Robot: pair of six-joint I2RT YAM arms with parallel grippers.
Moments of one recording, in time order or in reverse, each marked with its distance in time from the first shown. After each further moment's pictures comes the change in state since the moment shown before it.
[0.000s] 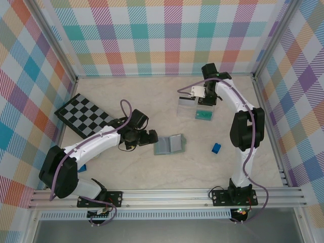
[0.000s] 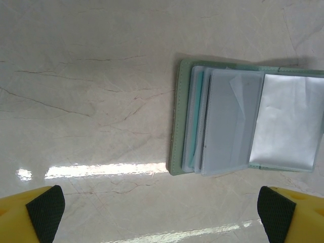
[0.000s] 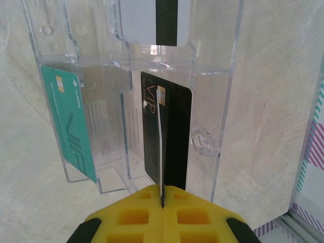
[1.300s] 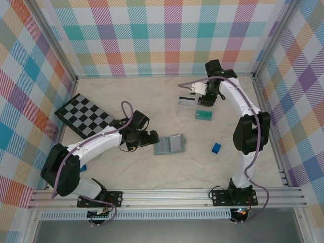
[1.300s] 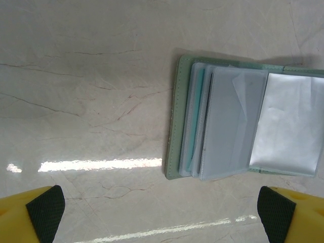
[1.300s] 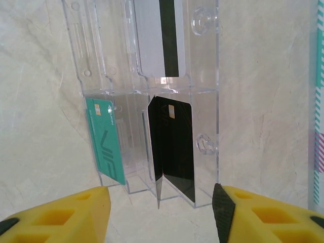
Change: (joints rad) left arm 0.000 0.024 -0.026 0.045 0.027 -0.023; right arm -0.007 -0.077 0.014 -0.067 -0.148 0.080
